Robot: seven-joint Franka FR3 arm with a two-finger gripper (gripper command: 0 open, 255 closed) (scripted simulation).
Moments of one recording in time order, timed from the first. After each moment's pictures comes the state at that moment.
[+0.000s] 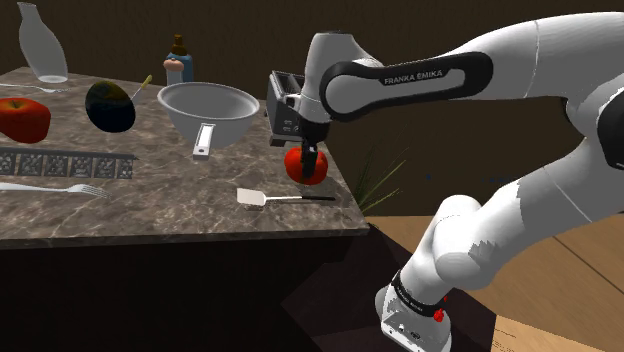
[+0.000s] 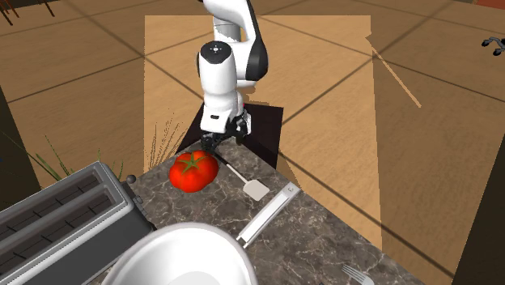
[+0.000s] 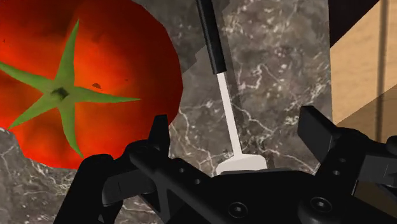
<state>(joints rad) 0.23 -0.43 -0.01 -2.45 -0.02 1.99 -0.53</state>
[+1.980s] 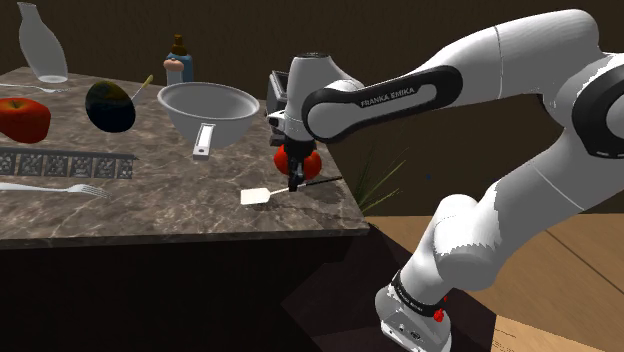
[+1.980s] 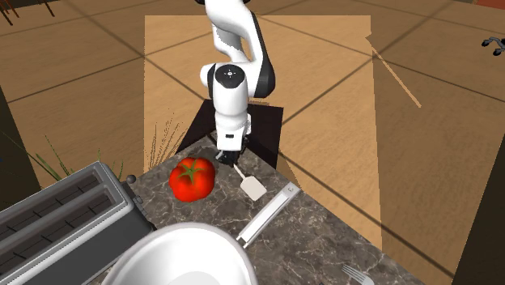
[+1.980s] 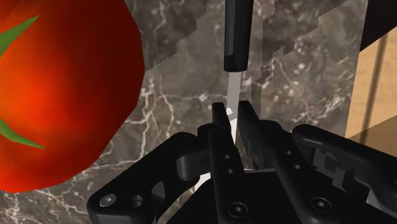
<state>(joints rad) 0.28 -0.32 0.00 -2.47 -0.05 2.10 -0.64</state>
